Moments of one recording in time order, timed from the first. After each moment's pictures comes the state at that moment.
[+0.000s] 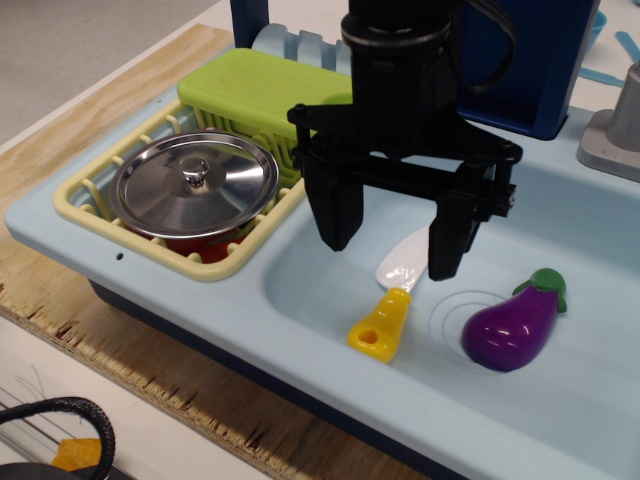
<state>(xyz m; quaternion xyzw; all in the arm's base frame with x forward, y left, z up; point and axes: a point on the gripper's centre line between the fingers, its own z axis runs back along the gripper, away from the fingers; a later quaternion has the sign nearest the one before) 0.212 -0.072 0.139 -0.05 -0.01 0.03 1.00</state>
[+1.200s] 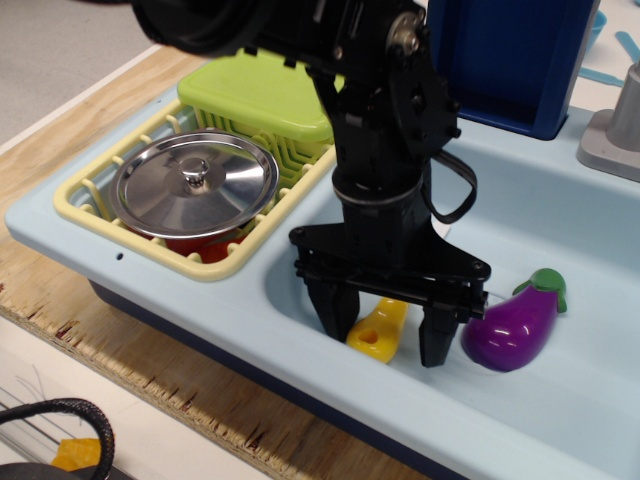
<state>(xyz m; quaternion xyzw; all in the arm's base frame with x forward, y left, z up) 0.214 -0.075 0.067 -0.07 -0.03 0.06 1.00</state>
